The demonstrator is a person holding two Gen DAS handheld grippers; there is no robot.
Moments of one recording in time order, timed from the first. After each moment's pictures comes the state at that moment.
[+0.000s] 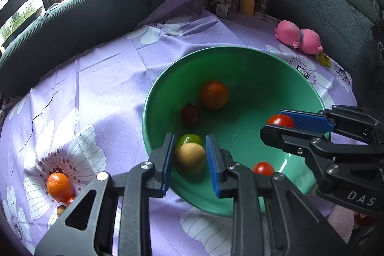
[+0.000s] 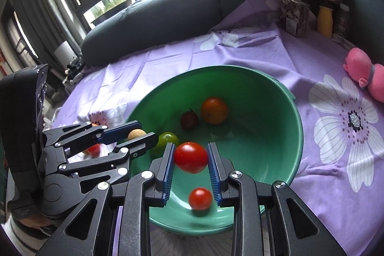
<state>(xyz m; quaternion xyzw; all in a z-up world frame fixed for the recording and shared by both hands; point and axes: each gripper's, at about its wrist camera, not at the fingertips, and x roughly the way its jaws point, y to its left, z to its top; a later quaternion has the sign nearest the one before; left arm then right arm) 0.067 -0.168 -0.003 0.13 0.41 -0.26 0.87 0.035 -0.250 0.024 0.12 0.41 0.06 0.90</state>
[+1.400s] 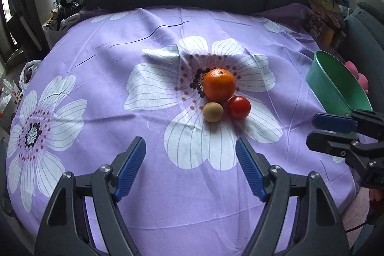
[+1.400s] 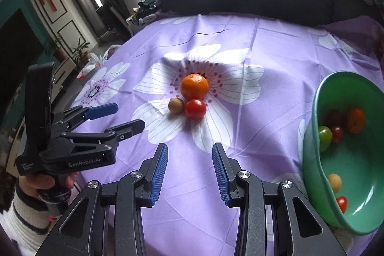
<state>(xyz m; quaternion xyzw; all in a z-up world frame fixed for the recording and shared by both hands) 0.021 0.073 -0.026 -0.01 0.44 -0.08 0.89 0.044 -0.074 0.010 0.01 0.45 0.25 0.86</state>
